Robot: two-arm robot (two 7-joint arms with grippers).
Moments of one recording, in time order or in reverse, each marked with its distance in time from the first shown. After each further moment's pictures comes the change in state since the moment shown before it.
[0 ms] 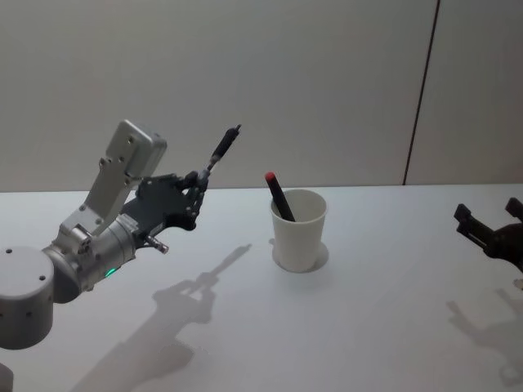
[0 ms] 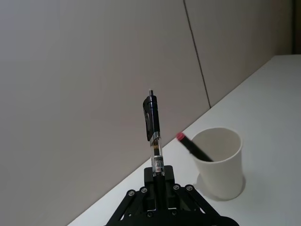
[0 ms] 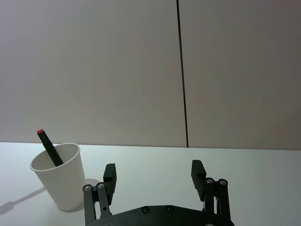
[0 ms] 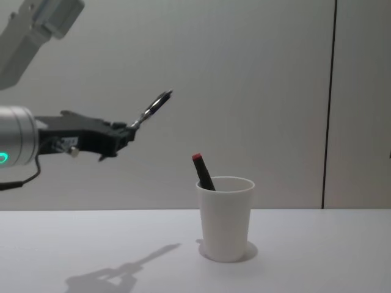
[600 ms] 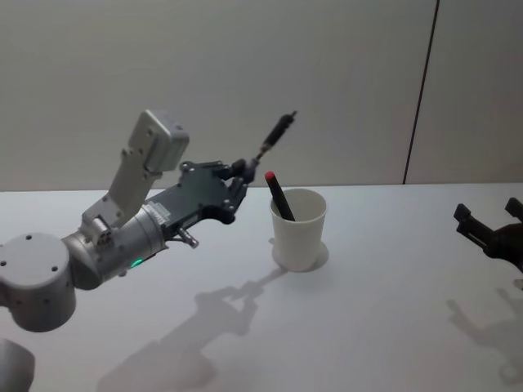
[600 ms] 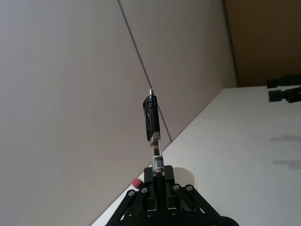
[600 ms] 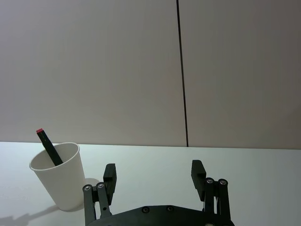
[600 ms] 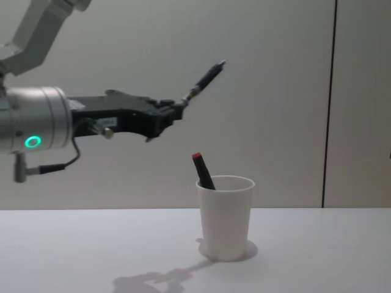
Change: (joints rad) left arm -0.051 -0.036 0.029 0.036 -0.046 -0.110 -0.158; right arm 0.000 0.000 0.000 0.000 0.000 0.000 0.000
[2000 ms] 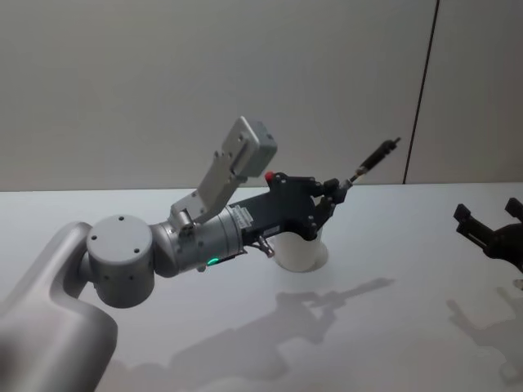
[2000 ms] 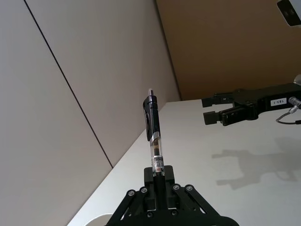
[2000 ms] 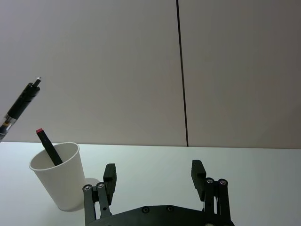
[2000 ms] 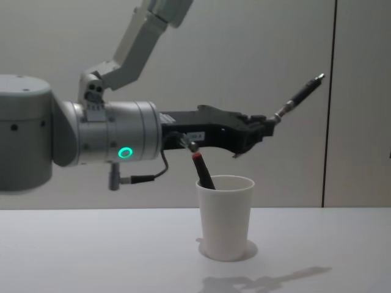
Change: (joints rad) left arm -0.147 -0.139 0.117 0.216 0.010 -0.069 -0.184; right arm 0.000 0.000 0.000 0.000 0.000 0.000 0.000
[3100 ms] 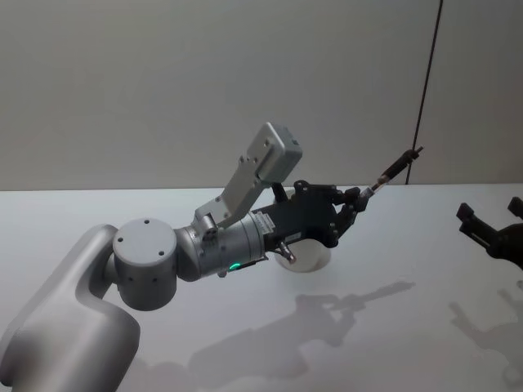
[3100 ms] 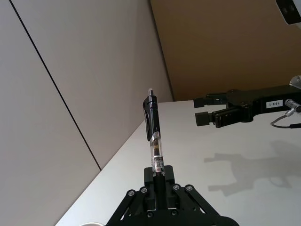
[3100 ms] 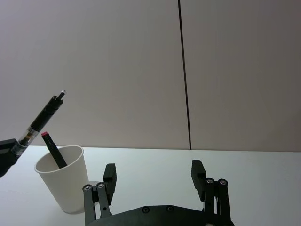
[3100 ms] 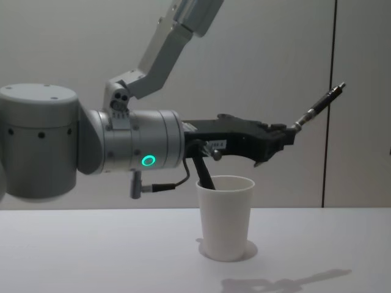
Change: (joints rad) left arm -0.014 -0.031 0.038 0.035 -0.008 0.007 0.012; right arm -0.006 0.001 0.001 -0.003 0.011 -0.017 0.009
